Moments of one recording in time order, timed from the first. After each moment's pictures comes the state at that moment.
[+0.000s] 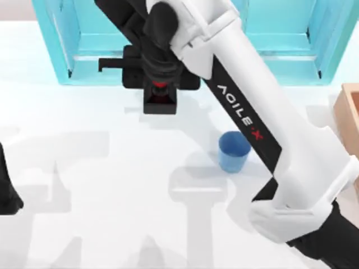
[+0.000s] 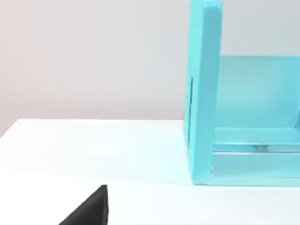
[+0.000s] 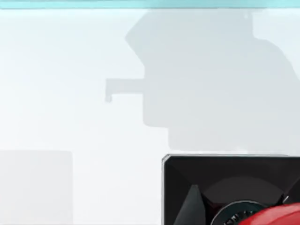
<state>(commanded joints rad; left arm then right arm) 0.00 0.00 0.00 0.00 0.00 0.00 0.81 2.99 3.62 -1.76 0.35 0.75</state>
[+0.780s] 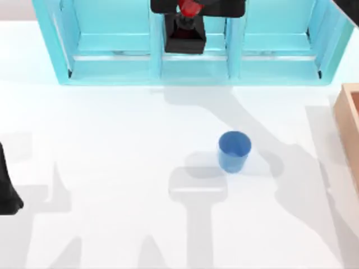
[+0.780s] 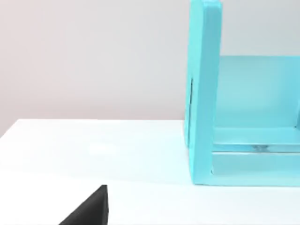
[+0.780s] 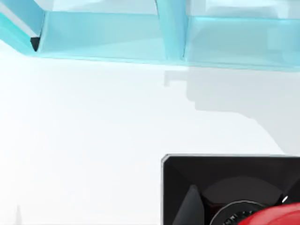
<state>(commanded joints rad) 0.00 0.00 0.00 0.00 0.00 0.00 0.73 2.21 2.57 -1.36 0.25 0.62</state>
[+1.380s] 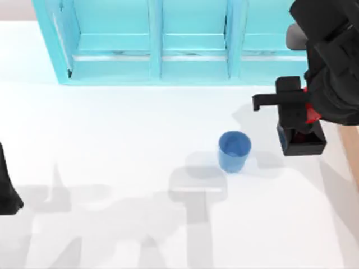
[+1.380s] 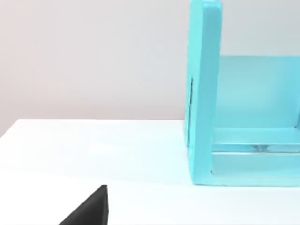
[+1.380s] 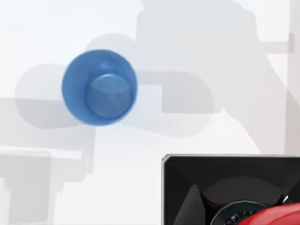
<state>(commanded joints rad) 0.00 0.00 0.00 0.00 0.00 0.00 0.60 1.49 1.33 -1.00 0.23 0.51</state>
